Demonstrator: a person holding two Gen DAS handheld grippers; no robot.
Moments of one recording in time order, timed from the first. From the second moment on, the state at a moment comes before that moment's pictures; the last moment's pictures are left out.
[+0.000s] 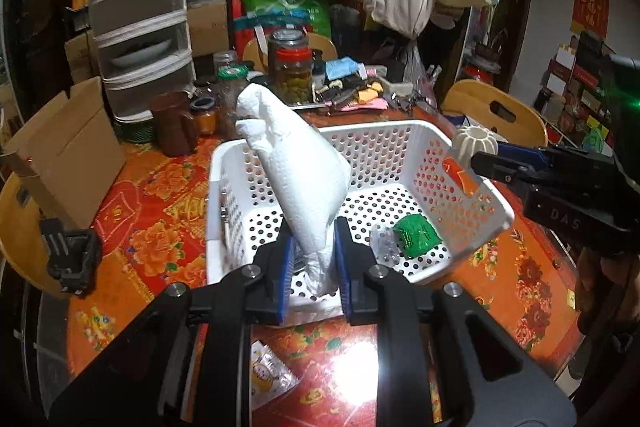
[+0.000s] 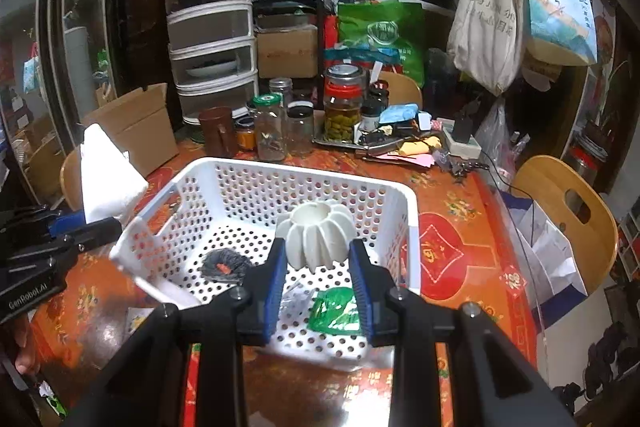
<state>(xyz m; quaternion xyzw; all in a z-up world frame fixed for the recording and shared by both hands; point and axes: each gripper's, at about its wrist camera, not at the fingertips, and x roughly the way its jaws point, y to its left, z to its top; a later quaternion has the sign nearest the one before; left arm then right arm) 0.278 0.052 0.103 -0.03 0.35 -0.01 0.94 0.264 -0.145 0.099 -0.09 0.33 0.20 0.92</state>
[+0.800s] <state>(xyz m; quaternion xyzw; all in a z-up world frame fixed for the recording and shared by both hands) 0.386 0.049 0.012 -0.02 0.47 0.02 0.88 0.333 -0.122 0.032 -0.13 0.44 0.19 0.87</state>
